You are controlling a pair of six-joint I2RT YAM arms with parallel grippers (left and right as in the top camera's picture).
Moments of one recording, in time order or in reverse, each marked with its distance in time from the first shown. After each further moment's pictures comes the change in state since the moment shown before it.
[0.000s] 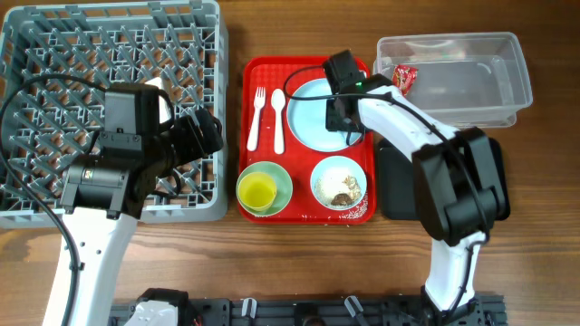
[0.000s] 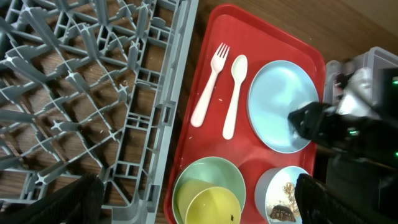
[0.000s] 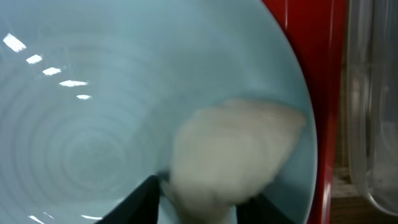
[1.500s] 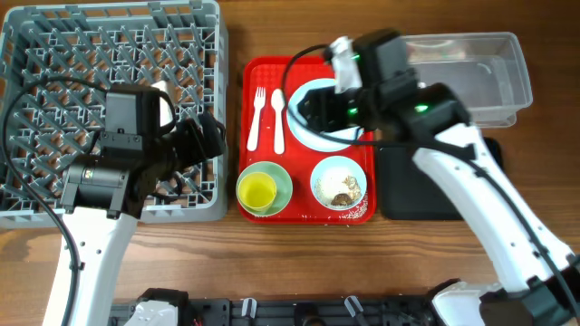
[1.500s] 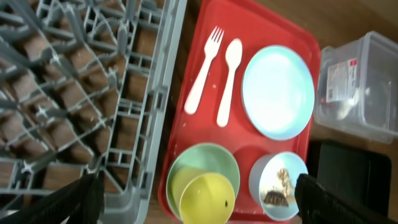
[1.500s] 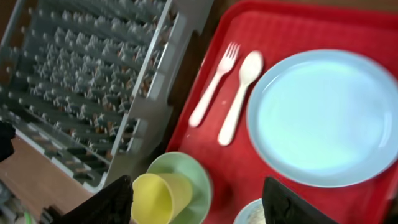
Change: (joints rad) left arm 0.000 0.000 0.000 -0.039 0.051 0.000; right arm 0.102 -0.542 0.045 -0.152 -0.435 -0.138
